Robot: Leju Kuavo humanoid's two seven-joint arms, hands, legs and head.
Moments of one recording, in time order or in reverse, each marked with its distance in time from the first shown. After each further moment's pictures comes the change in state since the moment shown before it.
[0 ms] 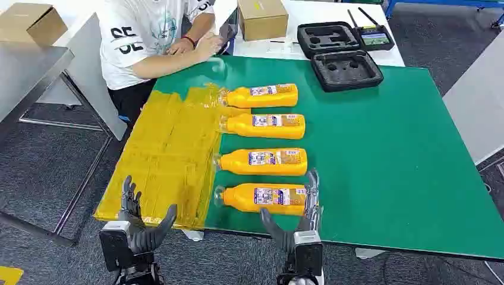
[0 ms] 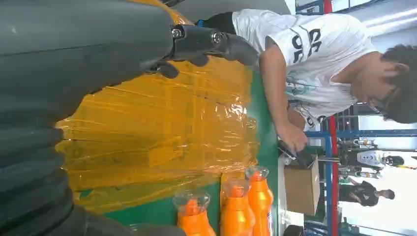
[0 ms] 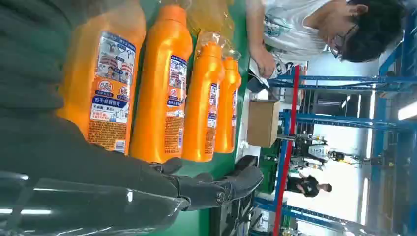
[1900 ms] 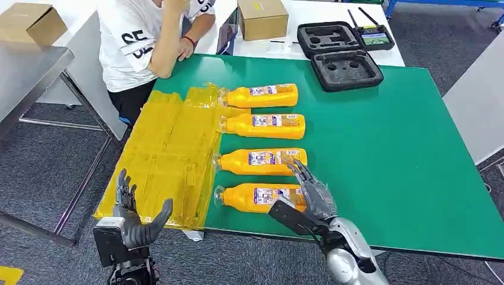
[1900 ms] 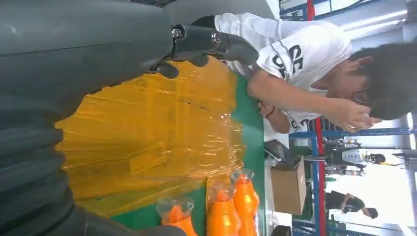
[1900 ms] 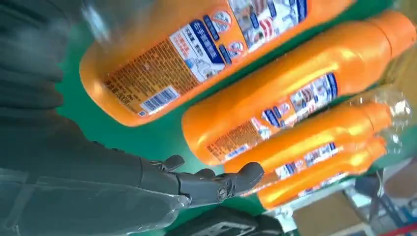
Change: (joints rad) left arm -0.025 -0.008 0.047 -0.019 -0.033 -0.045 -0.004; right arm -0.193 -0.317 0.000 -0.106 0.656 0.581 0.706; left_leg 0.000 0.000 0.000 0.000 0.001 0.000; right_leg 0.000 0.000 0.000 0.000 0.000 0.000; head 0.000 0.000
